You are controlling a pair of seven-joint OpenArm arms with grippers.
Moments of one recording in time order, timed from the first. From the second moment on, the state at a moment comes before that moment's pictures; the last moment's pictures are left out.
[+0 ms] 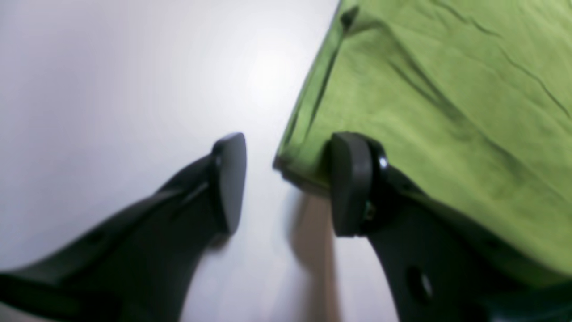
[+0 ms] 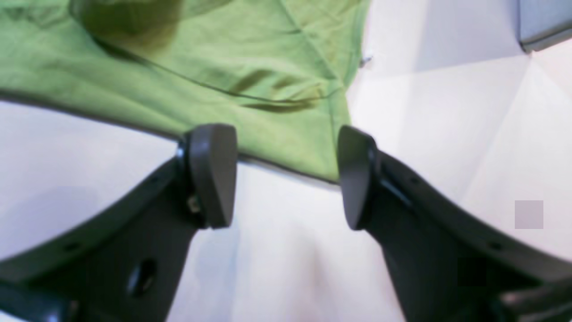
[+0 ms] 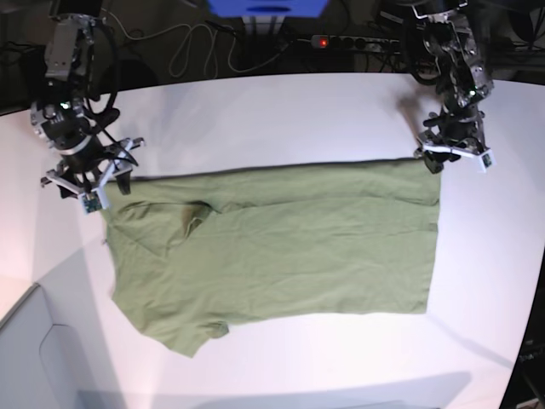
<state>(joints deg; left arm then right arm) 17.6 -10.4 -27.8 90.6 -30.7 -5.3 32.7 -15.6 13.3 15.9 111.6 7.1 27.0 -47.6</state>
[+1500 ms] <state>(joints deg) 16.2 -10.2 -26.0 88.6 -31.1 -5.5 31.9 -3.7 13.0 22.4 85.0 6.7 34.7 -46.0</state>
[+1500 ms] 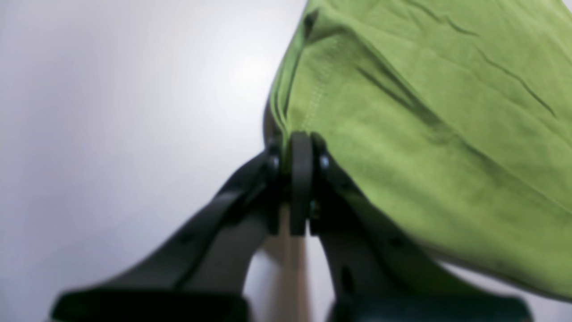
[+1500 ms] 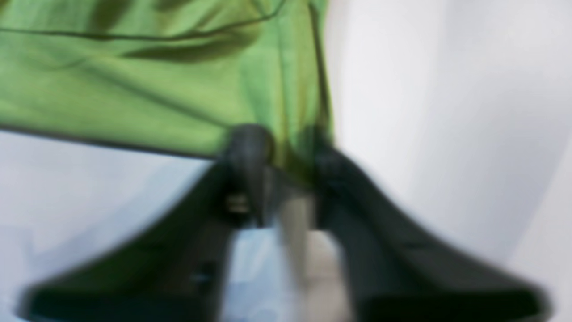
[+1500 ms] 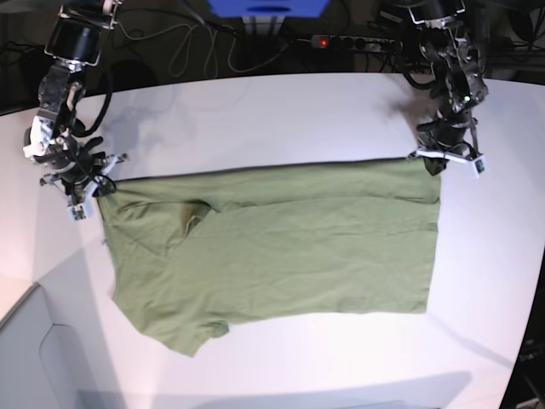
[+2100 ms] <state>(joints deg) 25.7 -8.2 -29.8 99.8 -31.1 -5.3 33.6 -16.2 14.9 22.5 97.7 7.1 39.9 -45.8</state>
